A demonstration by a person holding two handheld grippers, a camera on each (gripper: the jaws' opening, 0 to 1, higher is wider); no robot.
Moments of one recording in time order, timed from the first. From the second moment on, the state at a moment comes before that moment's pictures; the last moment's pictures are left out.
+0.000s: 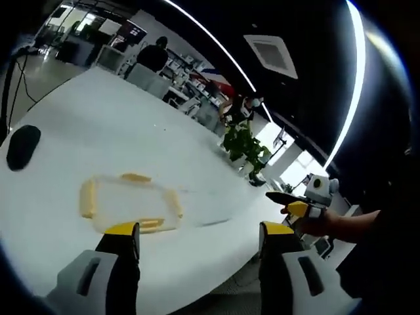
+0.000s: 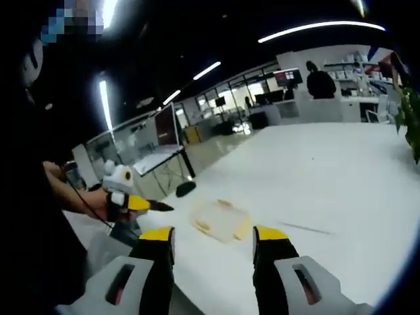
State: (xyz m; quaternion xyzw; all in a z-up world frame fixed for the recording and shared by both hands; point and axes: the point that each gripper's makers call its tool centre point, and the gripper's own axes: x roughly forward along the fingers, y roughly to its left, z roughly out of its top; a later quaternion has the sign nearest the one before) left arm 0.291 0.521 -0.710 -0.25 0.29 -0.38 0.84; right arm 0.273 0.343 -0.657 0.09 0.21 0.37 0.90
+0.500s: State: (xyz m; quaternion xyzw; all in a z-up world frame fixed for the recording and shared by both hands) left arm 0.301 0.522 -0.712 -0.28 0.30 -0.39 0.83; right arm 0.289 0.358 -0.657 0.08 0.22 0.39 0.89
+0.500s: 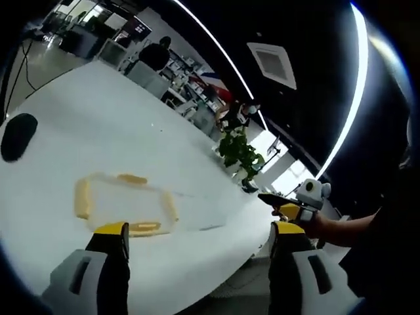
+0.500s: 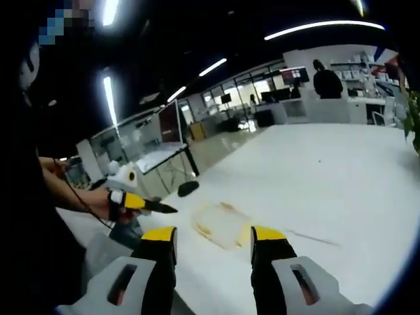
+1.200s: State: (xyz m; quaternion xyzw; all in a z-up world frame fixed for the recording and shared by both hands) left arm 0.342 0.548 -0.722 -0.21 0.30 -0.37 0.85; right arm 0.319 0.389 -0.659 0.03 0.22 0.44 0.87
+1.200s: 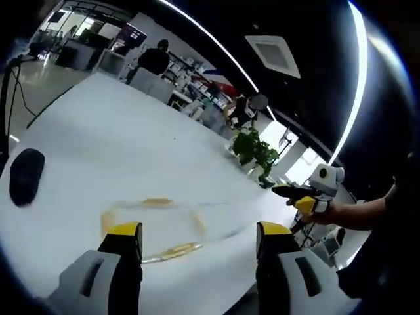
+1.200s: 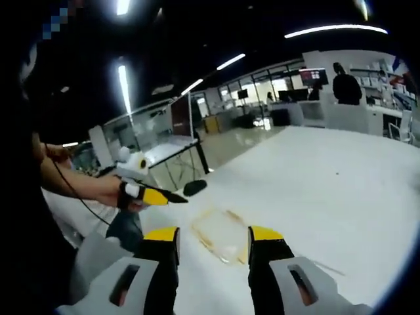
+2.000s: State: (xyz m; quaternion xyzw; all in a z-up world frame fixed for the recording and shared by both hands) left arm 0.358 0.572 -0.760 0.01 0.36 -0.44 0.82; right arm 0.343 0.412 -0.689 -0.05 0.25 0.48 0.84
